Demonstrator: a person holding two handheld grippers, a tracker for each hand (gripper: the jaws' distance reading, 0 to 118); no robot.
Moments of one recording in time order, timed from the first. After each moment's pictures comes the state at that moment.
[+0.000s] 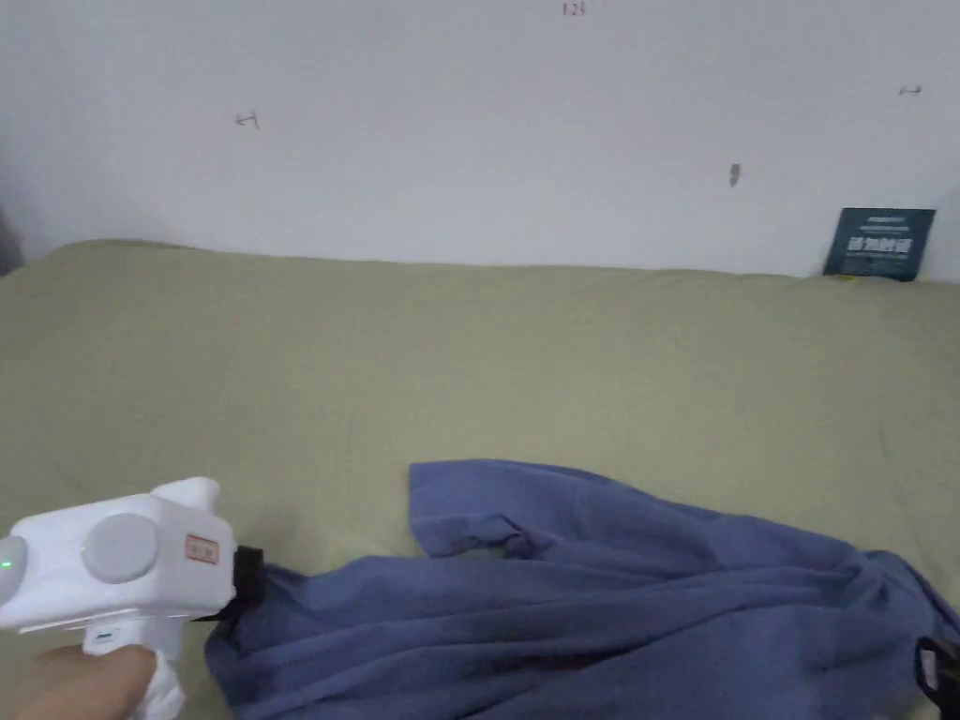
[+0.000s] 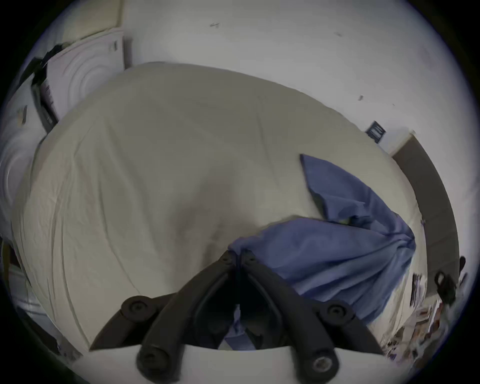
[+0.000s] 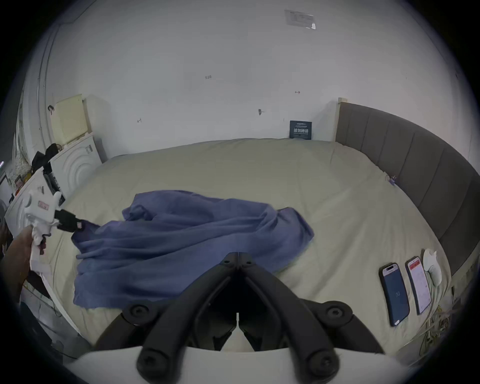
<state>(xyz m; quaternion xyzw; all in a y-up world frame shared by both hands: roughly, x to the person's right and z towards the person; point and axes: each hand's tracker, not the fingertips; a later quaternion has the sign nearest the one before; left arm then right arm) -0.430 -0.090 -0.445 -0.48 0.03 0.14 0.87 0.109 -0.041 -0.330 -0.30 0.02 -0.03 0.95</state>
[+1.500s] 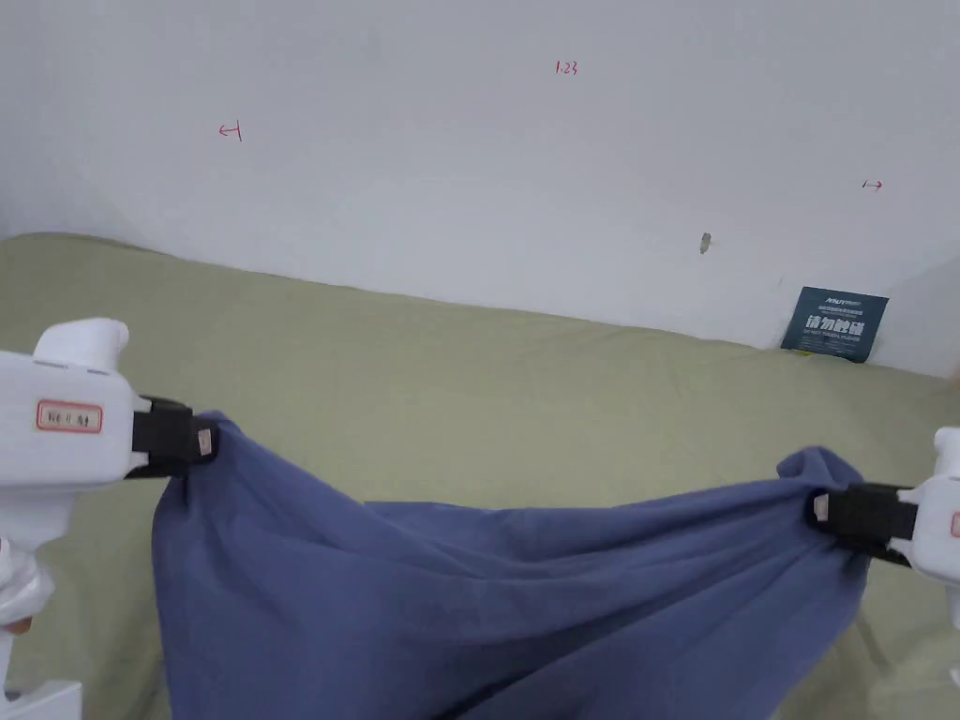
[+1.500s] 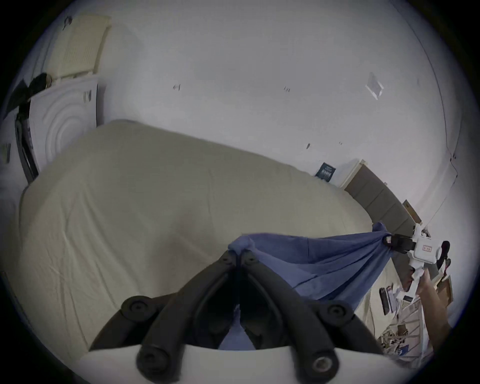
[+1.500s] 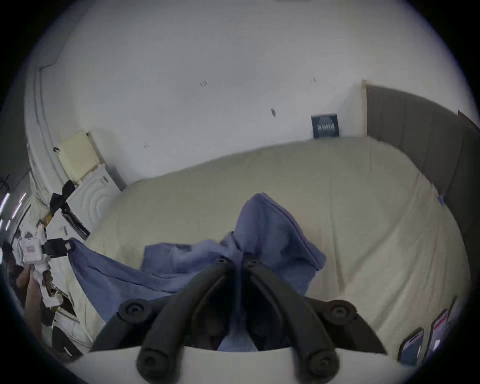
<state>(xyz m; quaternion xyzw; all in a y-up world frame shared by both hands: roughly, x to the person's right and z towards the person) -0.443 0.032 -0.455 -0.32 -0.06 0.15 0.93 0.143 0.022 -0.497 -0.29 0.11 -0.12 0.94</state>
